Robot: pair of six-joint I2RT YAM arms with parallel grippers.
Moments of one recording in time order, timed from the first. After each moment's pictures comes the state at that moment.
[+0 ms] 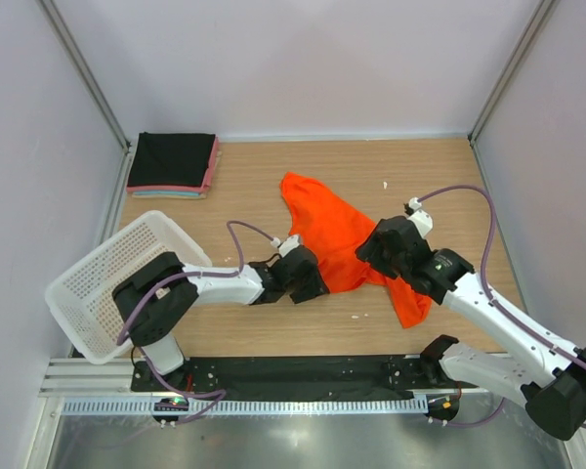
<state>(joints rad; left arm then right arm) -1.00 1.69 0.84 -0.01 -0.10 -1.19 0.64 0.98 0.83 -0.64 0.30 1.03</state>
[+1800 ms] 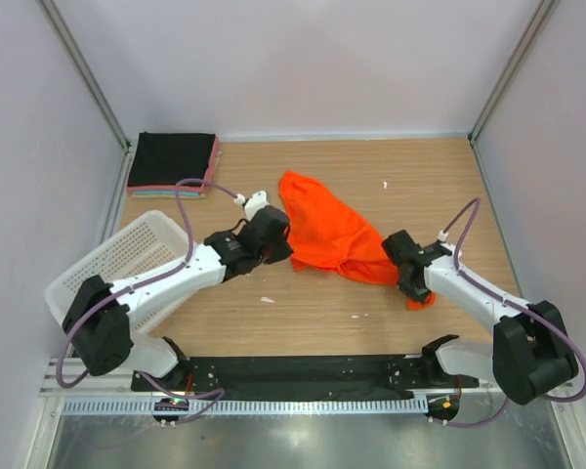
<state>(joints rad) -0.85 1.43 0.97 -0.35 -0.30 -1.00 0.42 1.20 0.60 -0.86 0.48 1.22</state>
